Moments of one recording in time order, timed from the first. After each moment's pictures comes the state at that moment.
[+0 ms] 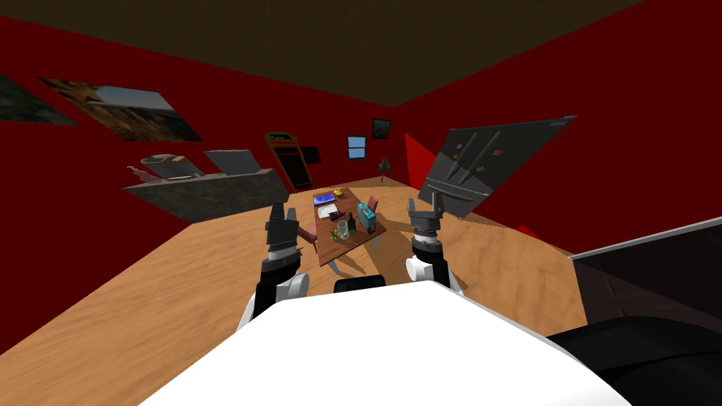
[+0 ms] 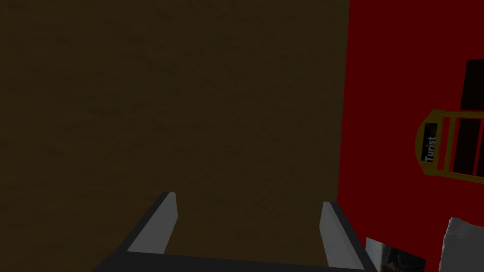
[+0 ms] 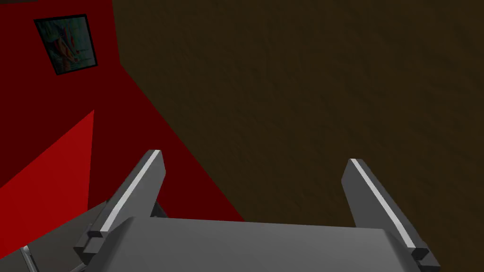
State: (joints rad) left arm 0.54 -0.04 -0.07 -2.30 -0.08 -0.48 -0.17; right arm 0.49 0.00 0.03 -2.23 0.02 -0.63 -0.13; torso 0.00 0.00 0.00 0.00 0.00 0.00
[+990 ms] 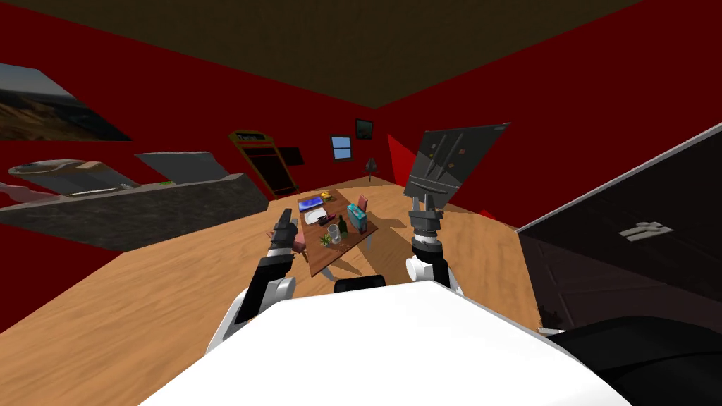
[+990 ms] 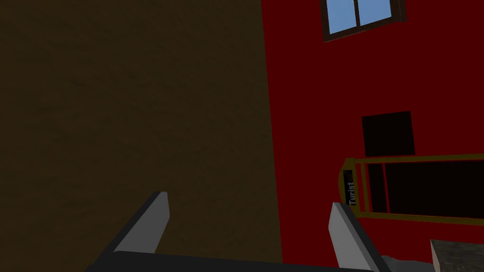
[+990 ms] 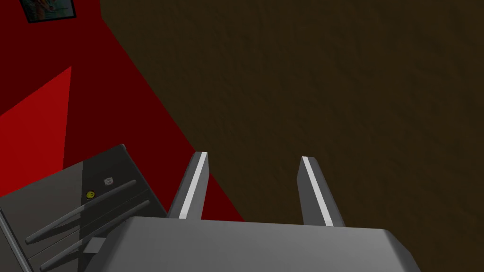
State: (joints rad) left arm 0.52 0.13 0.03 -2.22 -0.01 -0.23 -0.14; right arm 0.48 0.00 0.03 -2.23 0.02 -0.63 -0.13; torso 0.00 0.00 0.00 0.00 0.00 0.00
